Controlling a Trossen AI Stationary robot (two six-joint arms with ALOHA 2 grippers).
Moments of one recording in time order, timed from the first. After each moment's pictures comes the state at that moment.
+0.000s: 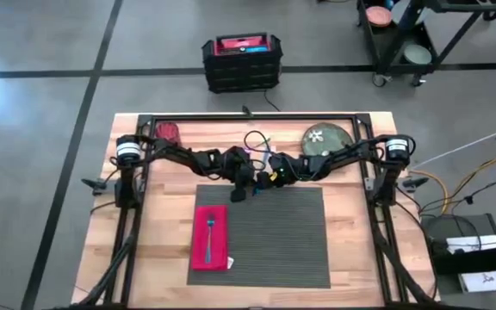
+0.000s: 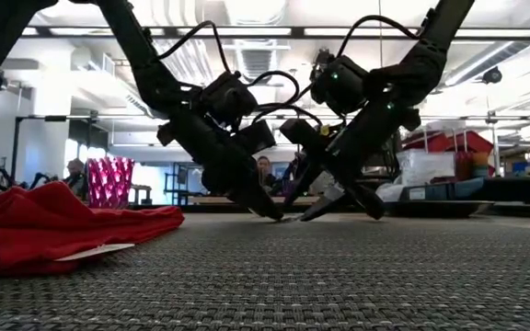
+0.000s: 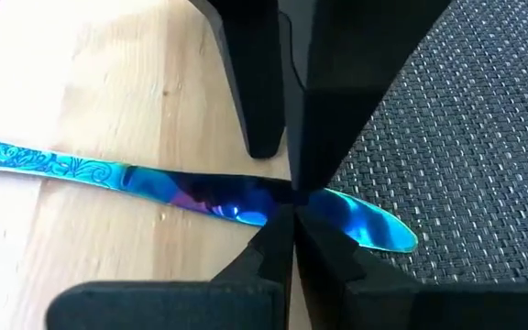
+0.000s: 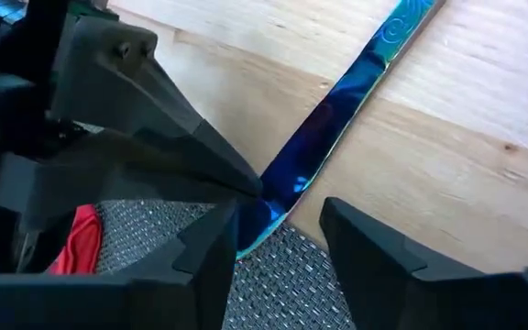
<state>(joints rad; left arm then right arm) 0.25 1.92 0.93 0.25 0.27 0.22 -0.19 1.85 0.82 0.21 -0.10 1.06</state>
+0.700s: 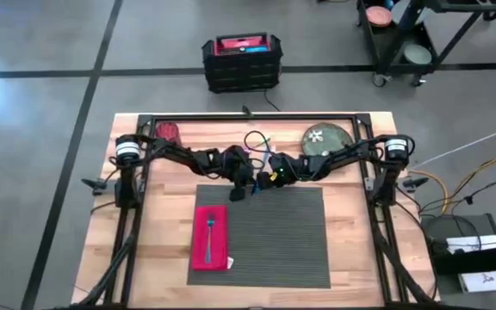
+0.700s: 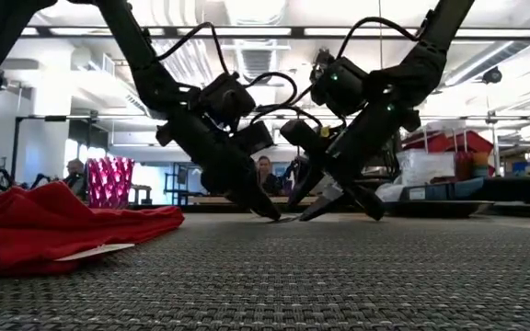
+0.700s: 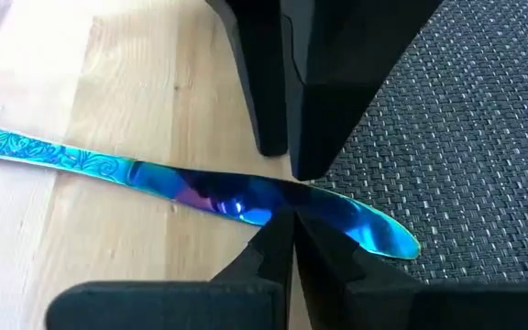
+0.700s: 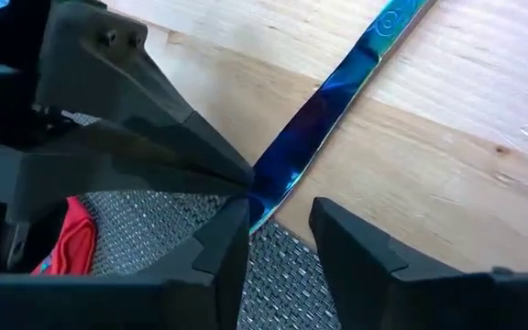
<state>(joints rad) 0.26 1.92 0.93 0.26 0.27 0.23 -0.19 1.85 0.82 0.21 -0.10 1.06</state>
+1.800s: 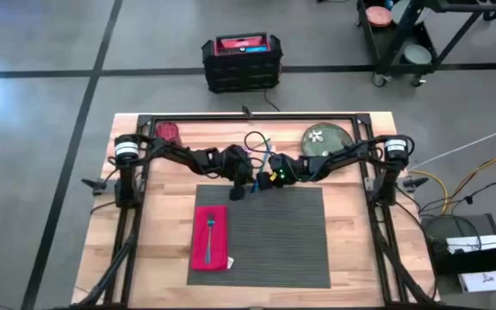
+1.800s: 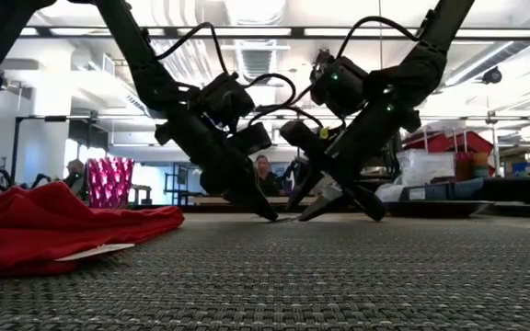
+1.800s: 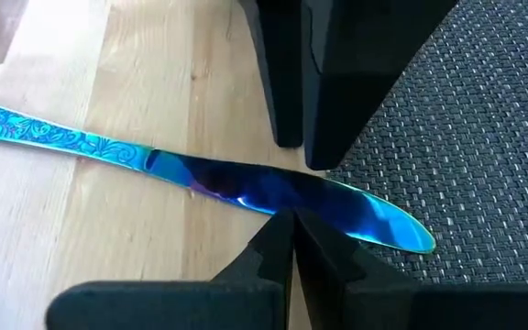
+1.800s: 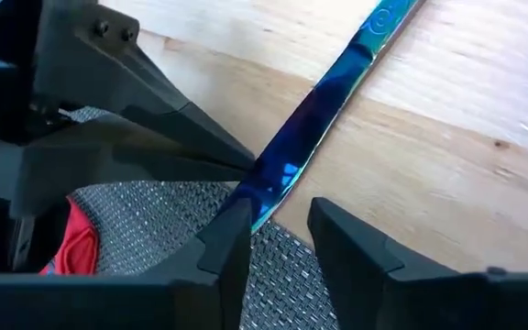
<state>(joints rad) 0.26 1.91 0.92 0.25 0.25 0.23 -0.18 1.86 0.82 0.23 -0.08 1.12</state>
